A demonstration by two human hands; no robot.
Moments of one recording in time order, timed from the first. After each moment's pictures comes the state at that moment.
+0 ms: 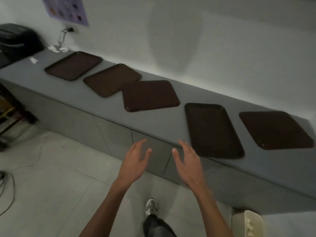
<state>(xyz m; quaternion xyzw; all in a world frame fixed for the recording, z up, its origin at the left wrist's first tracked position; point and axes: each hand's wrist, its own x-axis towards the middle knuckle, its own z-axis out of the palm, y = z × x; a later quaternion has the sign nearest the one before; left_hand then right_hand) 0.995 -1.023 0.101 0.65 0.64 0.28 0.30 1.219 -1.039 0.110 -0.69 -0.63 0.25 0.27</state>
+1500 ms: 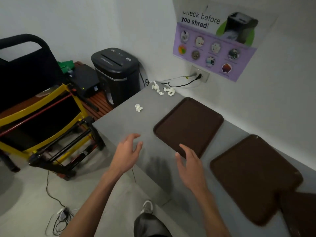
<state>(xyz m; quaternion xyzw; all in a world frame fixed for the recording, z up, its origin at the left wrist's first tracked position) 0.160 -0.455 0.102 0.55 0.75 0.29 0.20 0.421 -0.420 0.083 -0.59 -0.72 0.31 0.22</state>
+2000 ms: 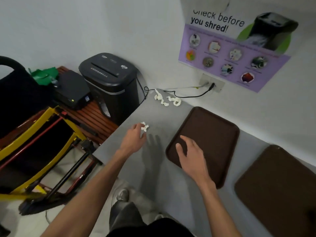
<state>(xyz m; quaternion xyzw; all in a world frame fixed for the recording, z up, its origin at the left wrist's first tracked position) 0.025 -0.231 0.049 0.62 0.72 0.20 0.24 0.295 -0.271 0.090 -0.62 -0.69 0.28 0.22</state>
